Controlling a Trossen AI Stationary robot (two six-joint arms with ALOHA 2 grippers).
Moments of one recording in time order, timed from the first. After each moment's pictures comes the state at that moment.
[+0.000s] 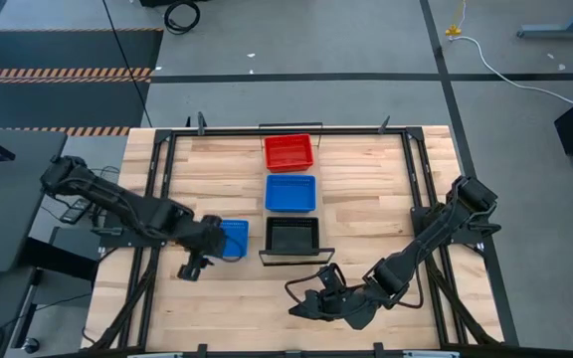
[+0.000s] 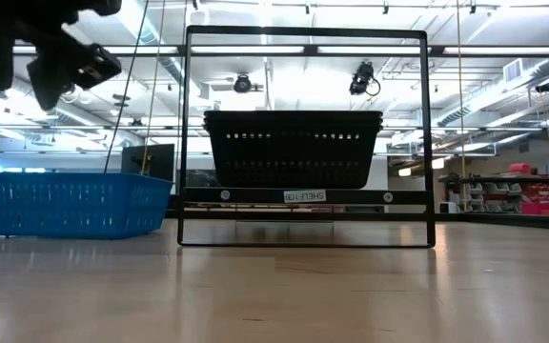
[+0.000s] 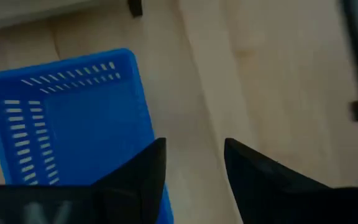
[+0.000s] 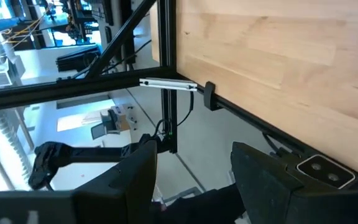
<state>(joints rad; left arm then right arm) -0.39 1.20 0.88 -0.81 0.06 -0.15 0.70 1.78 1.29 0.00 0.47 1.91</state>
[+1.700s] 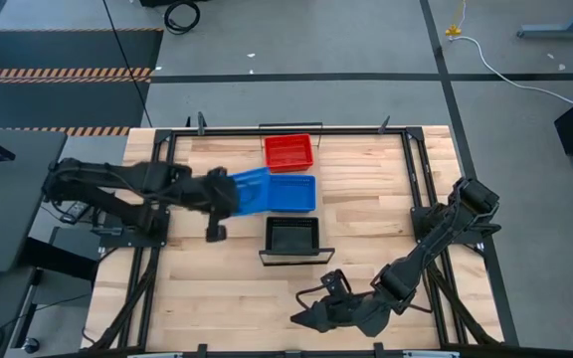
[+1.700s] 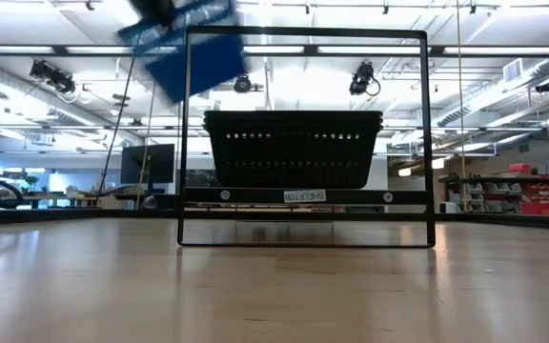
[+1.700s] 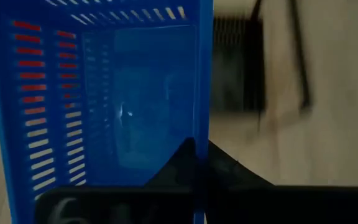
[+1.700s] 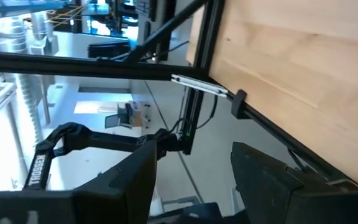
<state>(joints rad) -0.13 1.24 1.28 -0.95 -0.17 -0.11 0.75 1.78 1.29 0.13 0.58 1.67</state>
